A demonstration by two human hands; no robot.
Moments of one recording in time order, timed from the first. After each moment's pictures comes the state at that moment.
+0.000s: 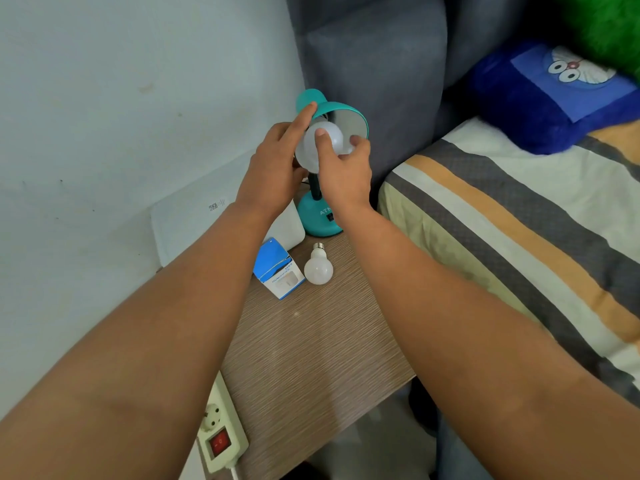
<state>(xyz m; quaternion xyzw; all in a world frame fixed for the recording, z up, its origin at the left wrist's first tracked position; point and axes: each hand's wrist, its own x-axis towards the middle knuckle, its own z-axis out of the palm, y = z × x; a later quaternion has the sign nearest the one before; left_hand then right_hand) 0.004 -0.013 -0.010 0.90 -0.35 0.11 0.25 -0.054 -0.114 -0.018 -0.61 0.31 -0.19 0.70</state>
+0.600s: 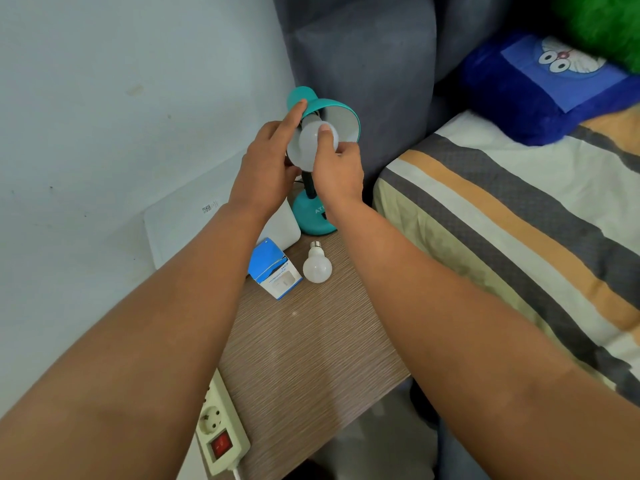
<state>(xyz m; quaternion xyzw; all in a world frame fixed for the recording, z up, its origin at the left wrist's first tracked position) 0.004 -0.016 -0.010 0.90 -0.35 0.11 0.25 -0.046 -0.117 -0.024 -0.58 0.34 -0.18 0.72</state>
